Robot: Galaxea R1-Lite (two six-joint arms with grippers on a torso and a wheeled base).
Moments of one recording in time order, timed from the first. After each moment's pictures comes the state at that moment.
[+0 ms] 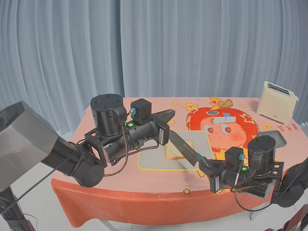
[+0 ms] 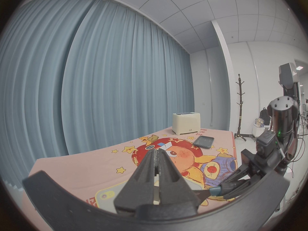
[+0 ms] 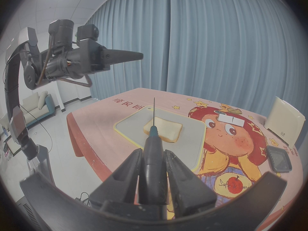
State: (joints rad) left arm -0.65 2.05 -0.96 -1.09 -0.16 0.02; right arm 0.74 1.71 -0.43 -0.80 -0.19 0.07
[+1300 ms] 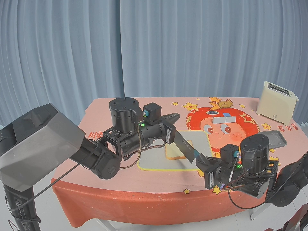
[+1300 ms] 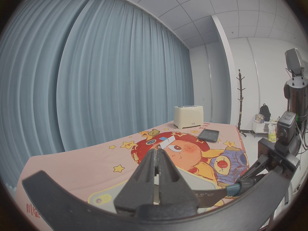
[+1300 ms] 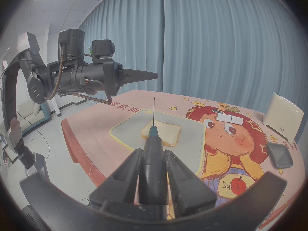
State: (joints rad) left arm -0.62 2.19 -1.12 -1.03 -0.20 0.04; right arm 0.76 1.76 -0.48 -0.80 -0.25 0.13
